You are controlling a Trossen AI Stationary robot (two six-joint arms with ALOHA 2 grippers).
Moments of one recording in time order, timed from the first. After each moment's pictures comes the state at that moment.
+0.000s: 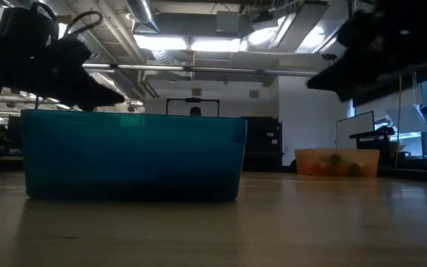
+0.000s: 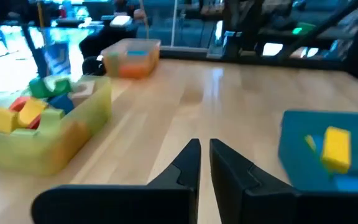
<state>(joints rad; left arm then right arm) 0.24 0.65 0.01 0.47 0.05 0.01 0.02 0.88 0.31 0.30 0.08 0.17</state>
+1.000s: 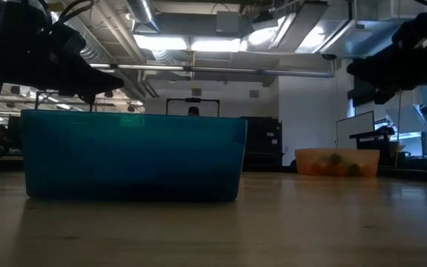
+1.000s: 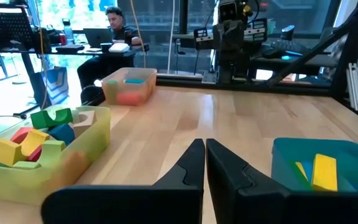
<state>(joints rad) 0.26 0.55 0.01 0.47 0.10 0.01 0.03 0.00 0.01 0.05 0.16 0.18</state>
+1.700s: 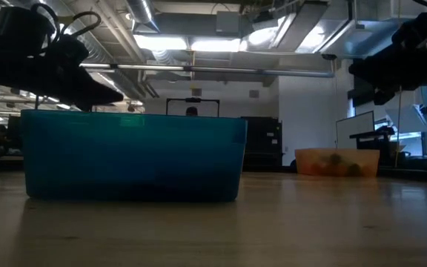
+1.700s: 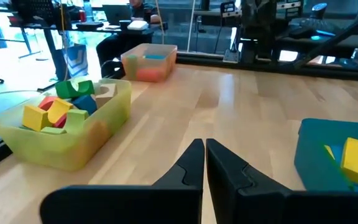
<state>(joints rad) 0.29 0.55 0.01 0.38 0.04 0.00 0.03 0.02 0.01 0.05 0.12 0.18</state>
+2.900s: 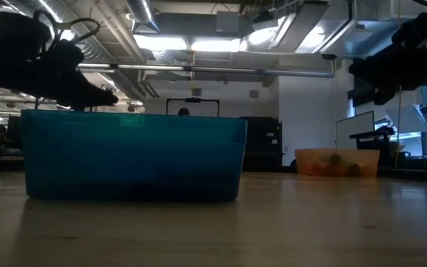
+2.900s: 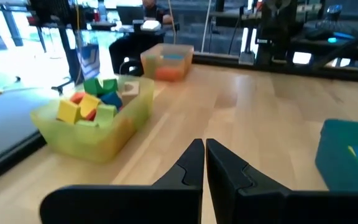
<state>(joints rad) 0.52 0.39 0.01 0.22 0.22 0.03 0.03 0.02 0.01 0.05 0.12 0.18</state>
